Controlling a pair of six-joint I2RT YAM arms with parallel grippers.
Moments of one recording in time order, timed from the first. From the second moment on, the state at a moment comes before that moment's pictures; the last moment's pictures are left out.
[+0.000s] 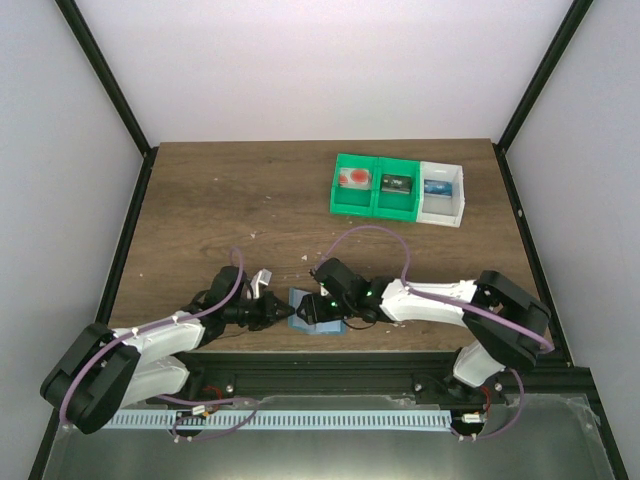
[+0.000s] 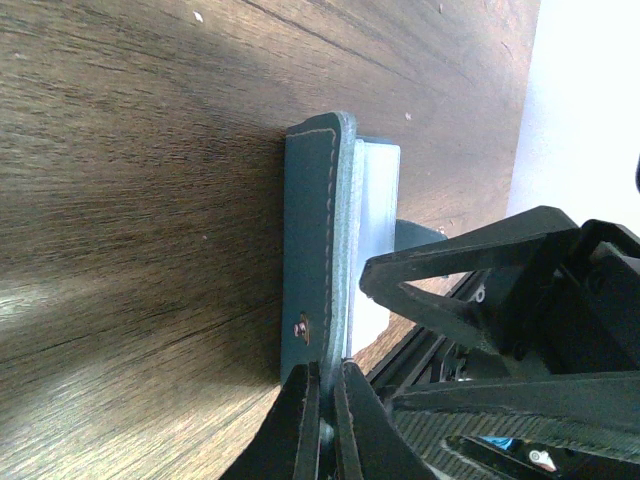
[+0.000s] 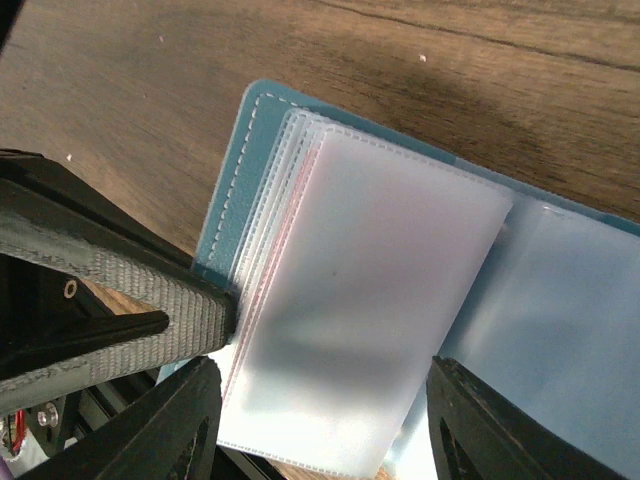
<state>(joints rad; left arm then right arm) -0.58 1.15 0.22 0.23 0.63 -1.03 1.03 1.54 0.77 -0.12 -0.18 0.78</state>
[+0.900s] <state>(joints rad) -0.58 1.16 0.22 0.22 0.63 -1.03 1.03 1.58 0.75 -0.11 -0.16 0.79</state>
